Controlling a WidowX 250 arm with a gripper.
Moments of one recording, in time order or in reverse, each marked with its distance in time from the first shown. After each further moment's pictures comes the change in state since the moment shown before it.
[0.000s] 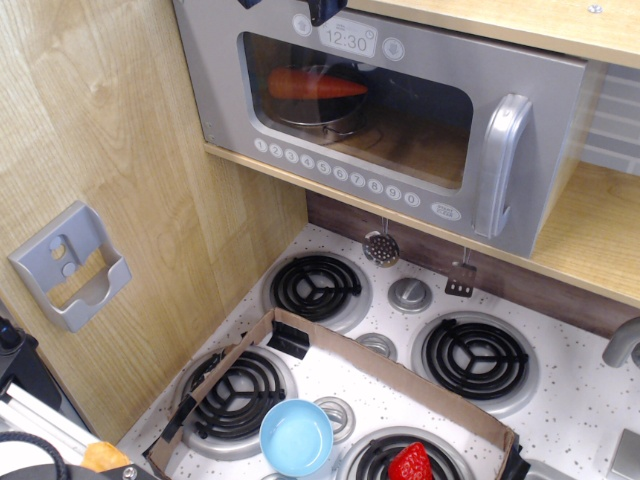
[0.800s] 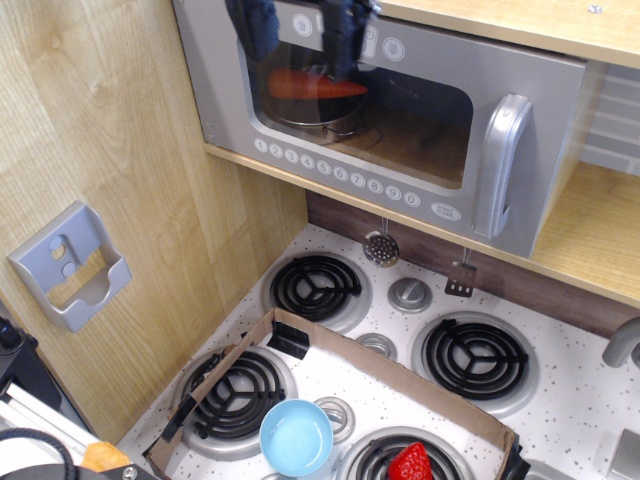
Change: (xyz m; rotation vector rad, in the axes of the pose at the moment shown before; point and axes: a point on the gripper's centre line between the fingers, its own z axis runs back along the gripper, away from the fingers) arm -0.028 -0.037 -0.015 0.020 -0.044 0.084
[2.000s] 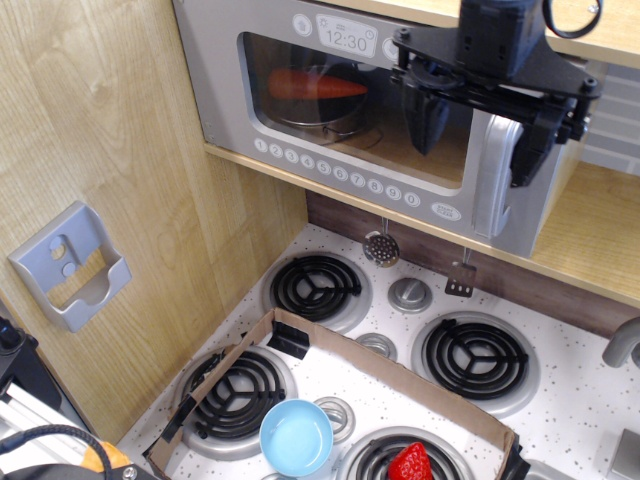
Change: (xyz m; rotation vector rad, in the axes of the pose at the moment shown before) arm -0.005 -0.107 -0.035 0.025 -0.071 -0.082
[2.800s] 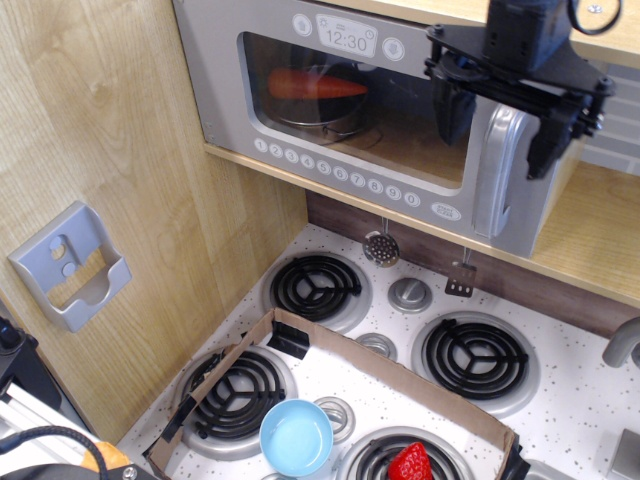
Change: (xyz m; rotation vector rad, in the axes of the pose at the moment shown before) arm 0.026 0.007 -0.017 -0.020 0.036 -0.070
